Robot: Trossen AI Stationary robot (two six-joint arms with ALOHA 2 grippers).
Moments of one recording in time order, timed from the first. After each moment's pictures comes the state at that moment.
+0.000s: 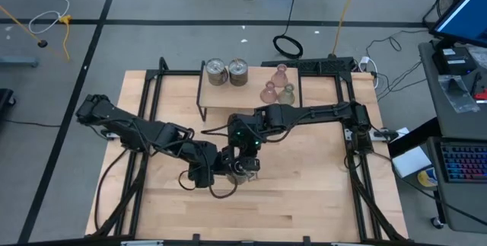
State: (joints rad) left arm -0.34 1.50 1.35 -0.64 0.00 1.09; right arm 0.09 1.99 1.97 -1.02 -0.29 0.17
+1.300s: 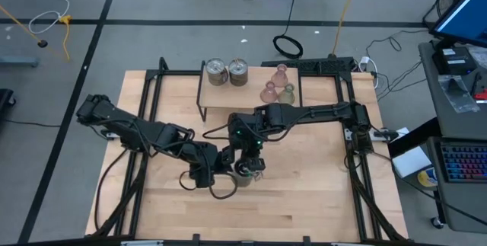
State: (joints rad) left arm -0.34 1.50 1.35 -0.64 -0.04 1.12; right arm 0.09 1.99 1.97 -1.05 -0.37 0.02
